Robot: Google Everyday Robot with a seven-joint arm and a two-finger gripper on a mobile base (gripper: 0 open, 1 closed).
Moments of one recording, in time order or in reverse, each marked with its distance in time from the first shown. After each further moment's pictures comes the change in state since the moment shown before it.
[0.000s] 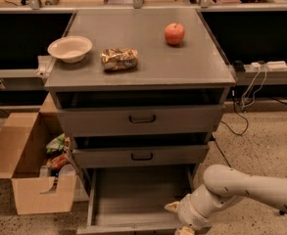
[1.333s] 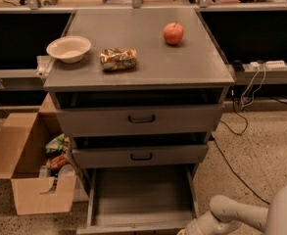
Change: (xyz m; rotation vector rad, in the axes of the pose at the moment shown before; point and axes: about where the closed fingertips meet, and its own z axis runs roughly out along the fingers) arm 0.150 -0.071 0.131 -0.132 -0.161 0.117
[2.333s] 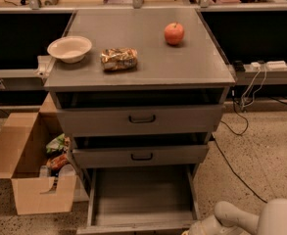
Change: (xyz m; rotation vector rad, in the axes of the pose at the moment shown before) arm 0.046 -0.053 0.017 0.036 -0.087 0.018
